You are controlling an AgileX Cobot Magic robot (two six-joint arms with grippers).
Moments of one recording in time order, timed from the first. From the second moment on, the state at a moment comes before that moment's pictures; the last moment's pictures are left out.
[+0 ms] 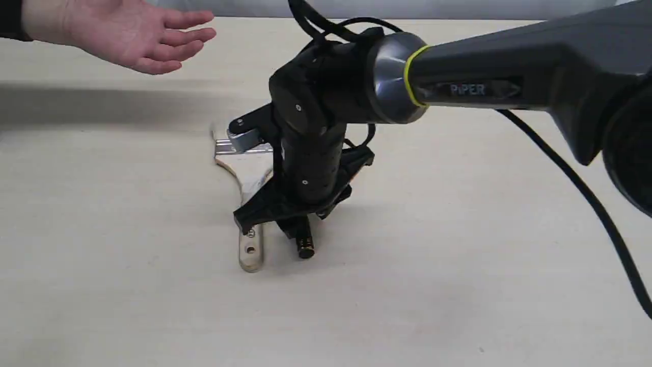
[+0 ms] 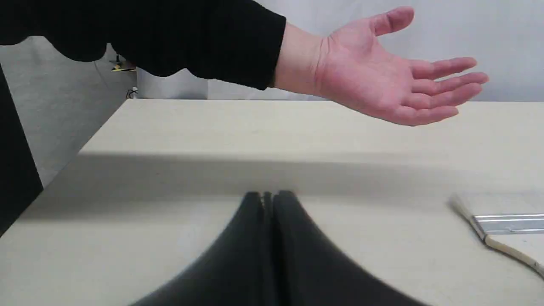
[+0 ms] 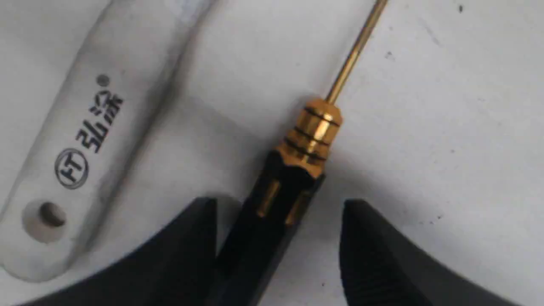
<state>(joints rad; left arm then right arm) 0.07 0.00 0.00 0.07 0.26 -0.07 0.76 2.16 -1.47 -0.05 0.86 0.26</state>
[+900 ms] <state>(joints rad) 0.07 0.00 0.00 0.07 0.26 -0.07 0.80 1.76 -1.47 -0.03 0.78 0.13</state>
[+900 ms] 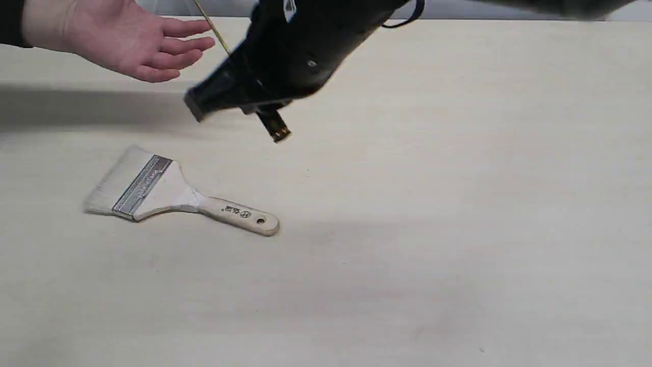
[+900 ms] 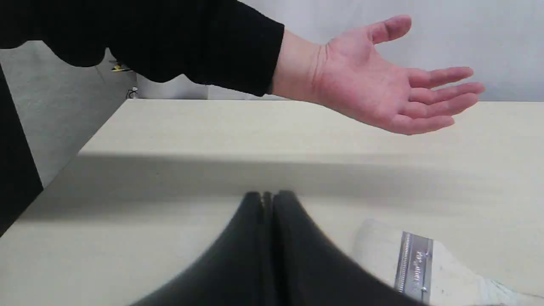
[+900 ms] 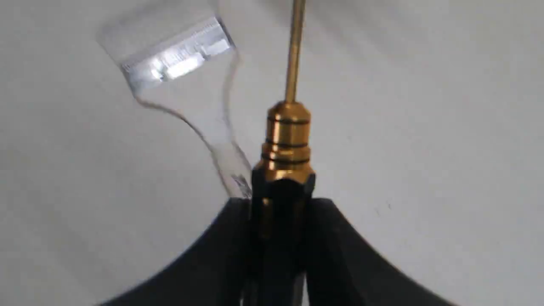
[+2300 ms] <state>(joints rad) 0.07 0.00 0.00 0.07 0.26 -0.07 0.86 2.15 -1.97 0.03 0.82 -0.06</state>
